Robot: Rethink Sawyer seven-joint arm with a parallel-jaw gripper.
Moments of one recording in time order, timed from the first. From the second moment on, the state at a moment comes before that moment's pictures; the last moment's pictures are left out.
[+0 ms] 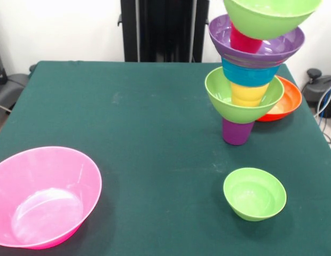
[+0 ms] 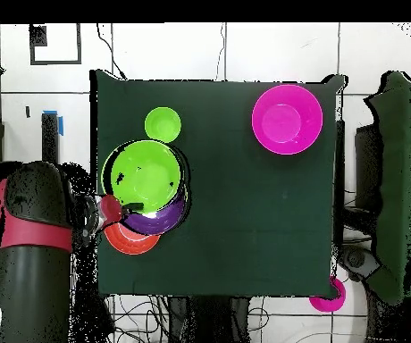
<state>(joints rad) 0.47 -0.76 -0.30 1.32 -0.39 1.24 1.83</state>
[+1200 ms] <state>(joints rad) 0.47 -0.76 -0.30 1.32 -0.39 1.24 1.83</state>
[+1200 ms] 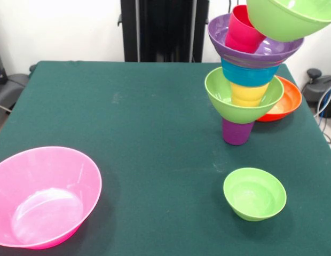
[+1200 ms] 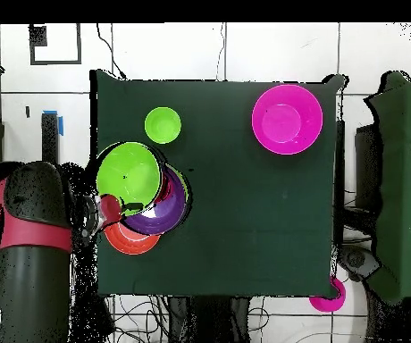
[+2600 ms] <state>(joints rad) 0.45 -0.89 -0.29 1.28 -0.33 1.34 1.83</state>
